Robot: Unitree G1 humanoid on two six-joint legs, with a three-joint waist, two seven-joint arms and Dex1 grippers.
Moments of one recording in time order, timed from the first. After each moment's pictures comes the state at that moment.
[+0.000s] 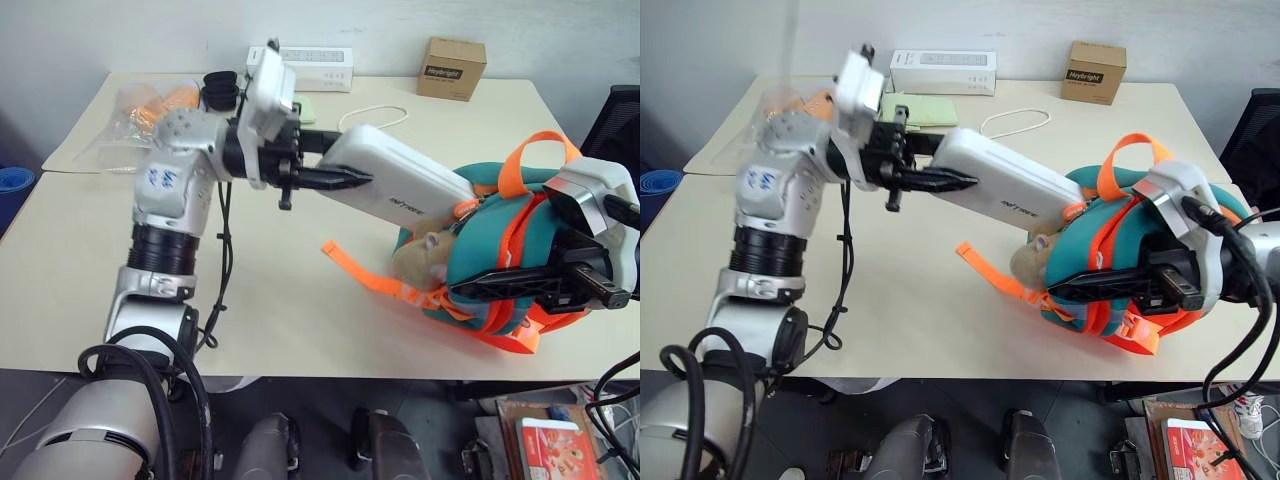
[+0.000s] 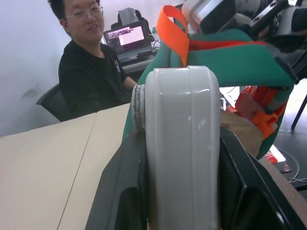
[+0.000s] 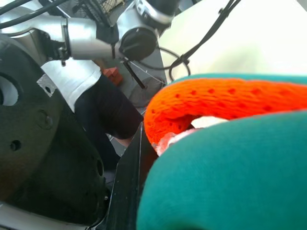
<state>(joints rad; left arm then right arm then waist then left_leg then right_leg) -1.10 0.37 -0.06 0.35 -0.33 0.21 -1.35 -0.50 -1.10 -0.27 -0.31 1.22 1.18 1.21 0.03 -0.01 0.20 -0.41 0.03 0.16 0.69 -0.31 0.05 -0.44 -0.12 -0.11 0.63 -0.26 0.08</state>
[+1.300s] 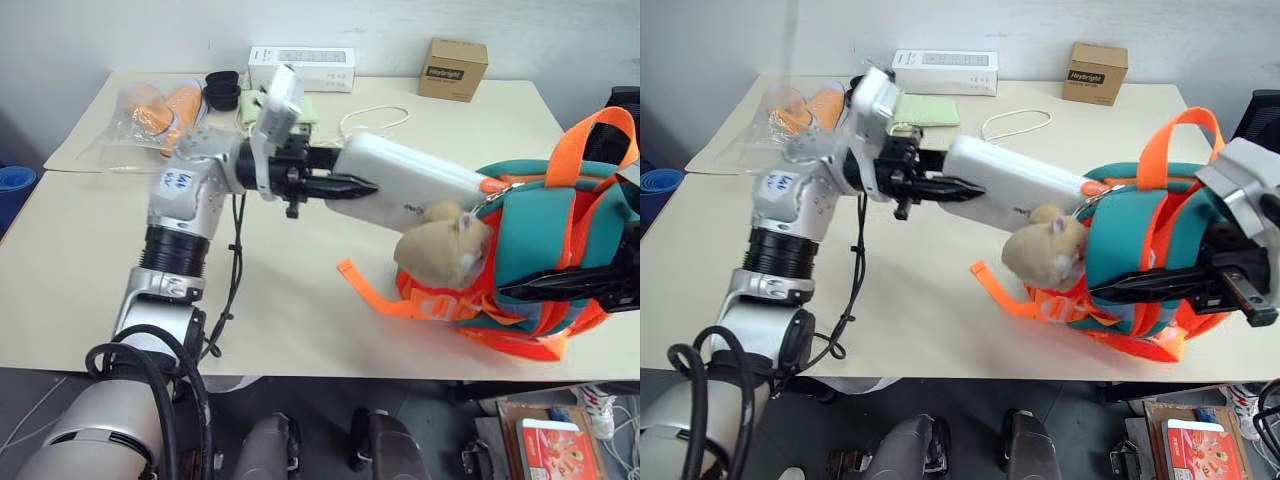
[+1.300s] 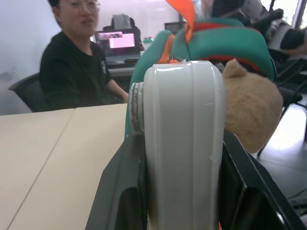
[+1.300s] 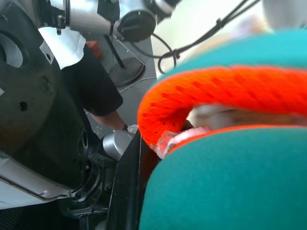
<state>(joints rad) -1.11 0.35 -0.09 0.39 -0.41 0.38 -1.39 -0.38 -1.27 -0.41 -0.31 1.09 0.99 1.44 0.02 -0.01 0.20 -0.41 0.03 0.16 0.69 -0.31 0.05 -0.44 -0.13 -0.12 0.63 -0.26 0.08</state>
